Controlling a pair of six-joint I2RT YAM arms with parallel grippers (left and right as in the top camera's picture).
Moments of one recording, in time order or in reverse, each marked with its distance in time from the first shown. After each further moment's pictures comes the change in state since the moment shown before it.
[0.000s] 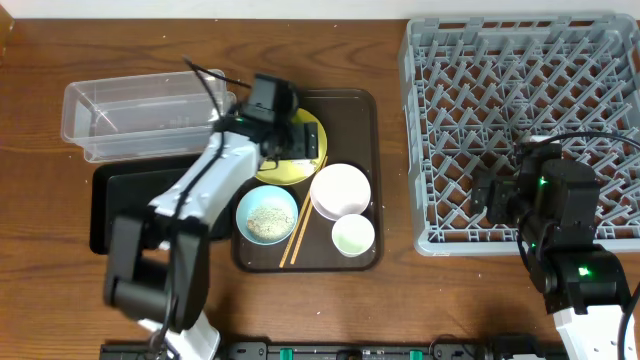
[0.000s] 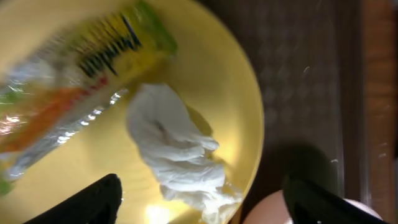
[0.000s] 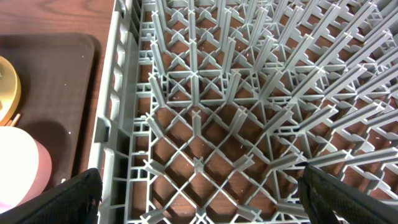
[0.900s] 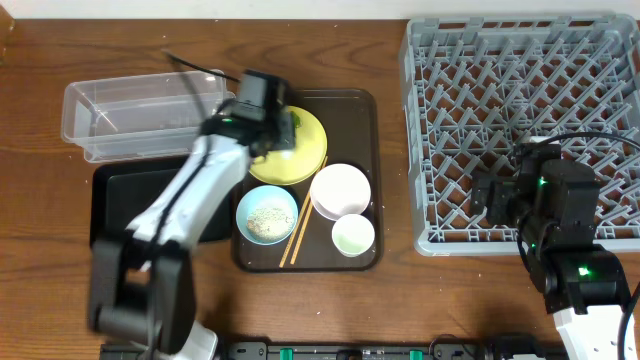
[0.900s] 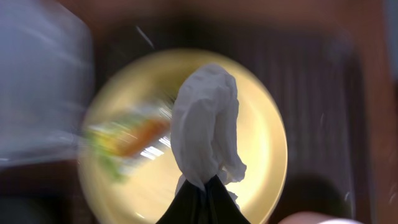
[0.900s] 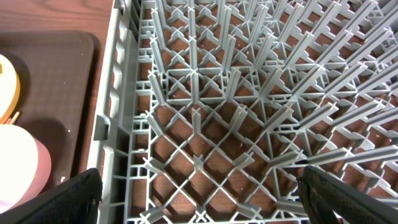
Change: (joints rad) left arm 0.055 -0.141 -0.001 -0.006 -0.141 -0.003; right arm 0.000 0.000 0.000 -0.007 0.000 0.000
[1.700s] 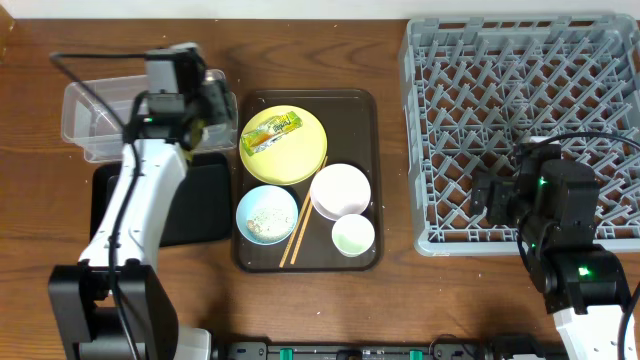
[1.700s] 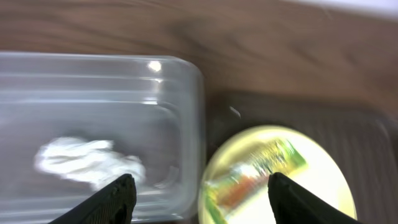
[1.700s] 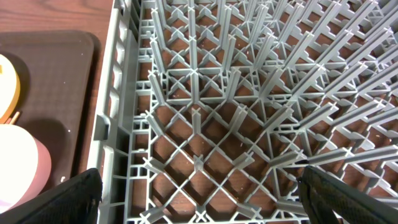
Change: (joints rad) left arm 0.239 -0.082 0.007 0.086 0.031 0.179; right arm 0.000 0.000 0.000 0.000 0.000 0.000
